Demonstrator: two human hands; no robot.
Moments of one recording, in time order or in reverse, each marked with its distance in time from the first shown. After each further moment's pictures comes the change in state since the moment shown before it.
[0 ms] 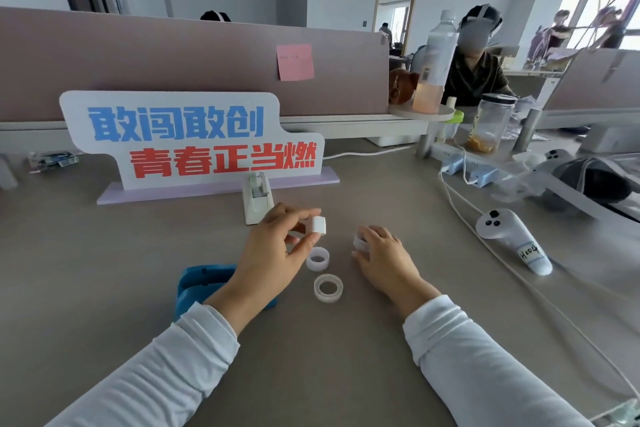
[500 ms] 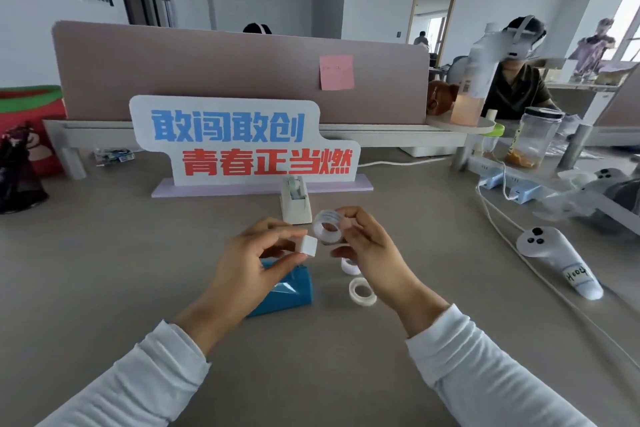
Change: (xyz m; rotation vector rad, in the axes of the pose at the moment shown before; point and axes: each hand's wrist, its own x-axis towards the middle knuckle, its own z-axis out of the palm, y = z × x) left_hand -0.038 -0.008 -0.066 -0.143 -0.015 -0.083; right_hand -0.030 -0.099 -0.015 1.105 -0.156 -0.202
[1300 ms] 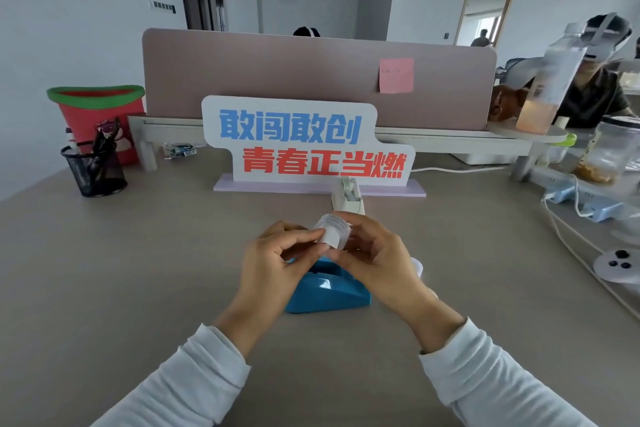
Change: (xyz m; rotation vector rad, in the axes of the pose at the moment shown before) left_hand -0.021 -0.010 -0.029 -0.007 0.299 -0.090; right_hand 0.000 0.000 0.060 -0.141 -0.181 -0.238
